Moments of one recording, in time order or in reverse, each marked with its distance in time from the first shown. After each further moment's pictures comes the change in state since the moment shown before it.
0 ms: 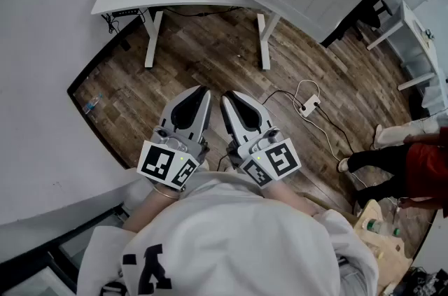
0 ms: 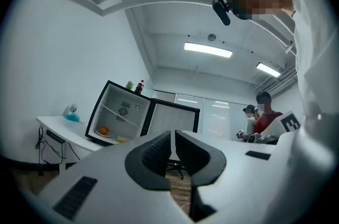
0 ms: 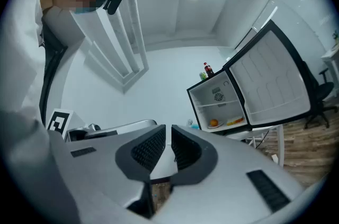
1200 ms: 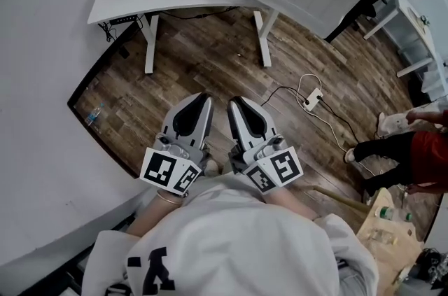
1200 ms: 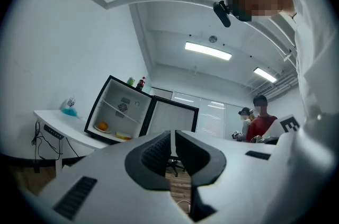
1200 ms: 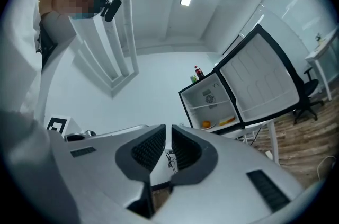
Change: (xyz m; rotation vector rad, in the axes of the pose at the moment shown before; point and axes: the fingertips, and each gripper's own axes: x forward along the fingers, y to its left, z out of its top) left arm -0.017 0.038 -0.005 -0.047 0.026 -0.056; right arm 0.017 0.009 -0.018 0.037 -0.058 -0.134
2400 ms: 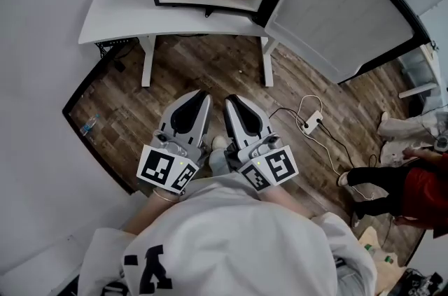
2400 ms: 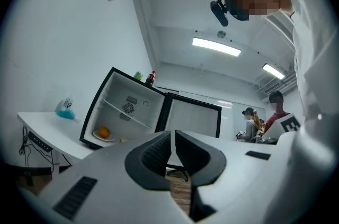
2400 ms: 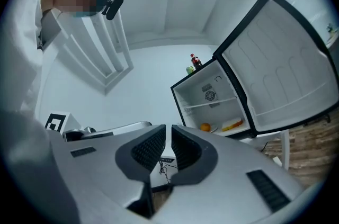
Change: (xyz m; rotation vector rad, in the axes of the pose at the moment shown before) left arm 0.136 0.107 0.006 0.018 -0.007 0.039; right arm 0.148 -0.095 0.003 -0.002 0.033 0.045
